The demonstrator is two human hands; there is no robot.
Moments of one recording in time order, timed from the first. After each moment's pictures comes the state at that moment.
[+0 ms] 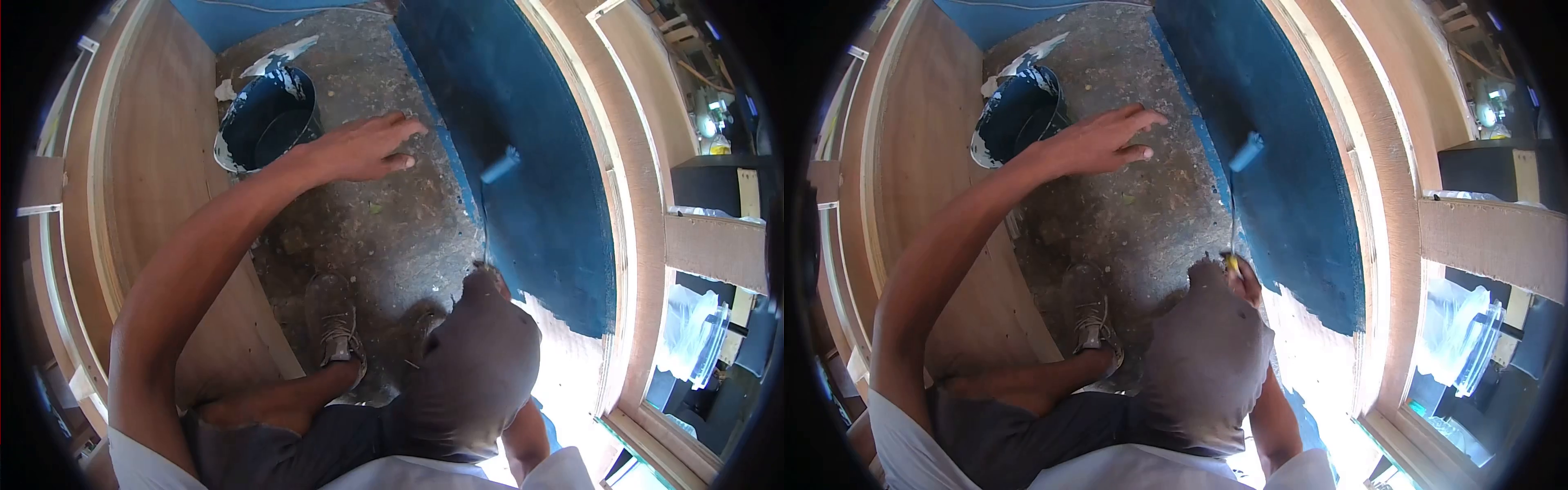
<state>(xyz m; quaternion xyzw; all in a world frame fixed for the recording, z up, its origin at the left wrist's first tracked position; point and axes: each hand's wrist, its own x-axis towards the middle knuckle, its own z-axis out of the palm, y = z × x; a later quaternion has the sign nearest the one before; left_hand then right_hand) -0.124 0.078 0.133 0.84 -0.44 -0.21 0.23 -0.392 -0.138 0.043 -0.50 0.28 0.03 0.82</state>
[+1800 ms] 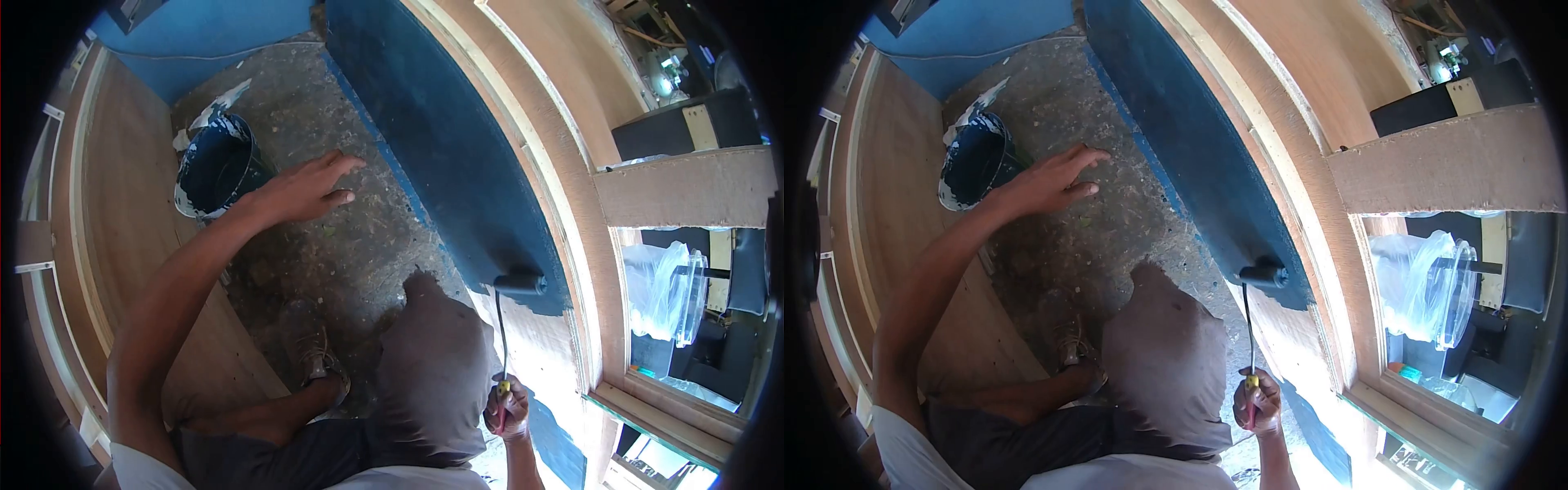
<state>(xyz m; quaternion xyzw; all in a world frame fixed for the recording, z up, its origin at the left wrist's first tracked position) -0.142 0.067 0.150 0.83 -0.43 -0.29 0.21 -0.633 -0.158 0.163 -0.37 0.32 -0.02 0.87</state>
